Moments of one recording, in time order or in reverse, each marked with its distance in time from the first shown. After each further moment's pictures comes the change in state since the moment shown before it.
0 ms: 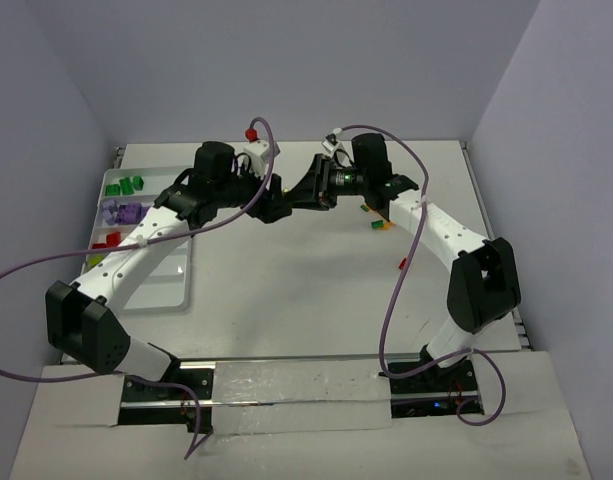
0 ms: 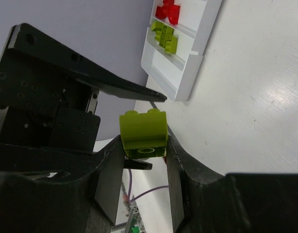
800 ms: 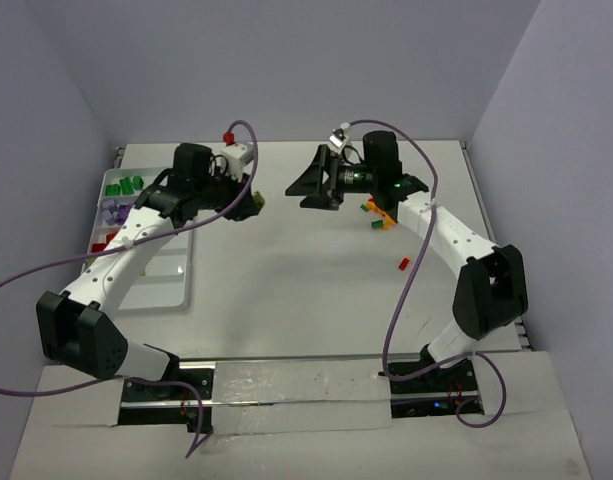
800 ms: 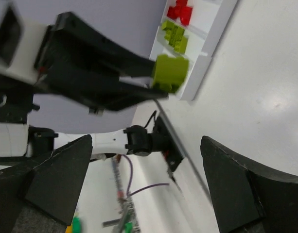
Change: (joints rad) left arm 0.101 -0.037 -0.020 -0.124 -0.031 0.094; right arm -0.030 -0.042 -0.029 0.048 -0.055 -0.009
